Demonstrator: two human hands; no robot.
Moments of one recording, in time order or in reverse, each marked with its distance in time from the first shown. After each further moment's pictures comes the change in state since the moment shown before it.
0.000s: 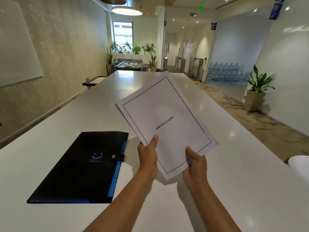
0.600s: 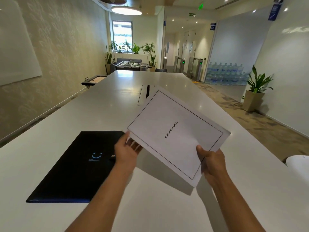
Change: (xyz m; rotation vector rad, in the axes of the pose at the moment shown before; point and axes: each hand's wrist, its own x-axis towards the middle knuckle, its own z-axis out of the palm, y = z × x) left_hand 0.035 0.034 -0.056 -0.296 -0.111 -0.064; right_hand 0.016 -0.048 -0.023 -0.379 0.015 -0.109
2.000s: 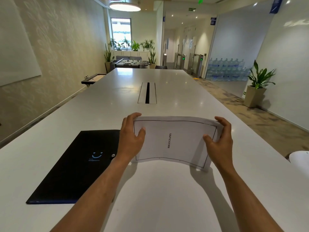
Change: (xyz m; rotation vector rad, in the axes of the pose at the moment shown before) left_hand 0.000 0.020 0.026 1.155 -0.197 0.859; right_hand 0.029 -0.018 -0.005 -0.612 -0.019 -0.686
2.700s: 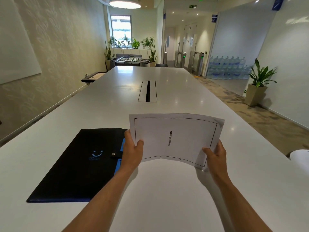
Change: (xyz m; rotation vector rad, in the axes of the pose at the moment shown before) left_hand -0.036 -0.039 0.021 -0.197 -0.025 -0.370; right_hand -0.037 0.036 0.005 0.200 -0.085 0.321
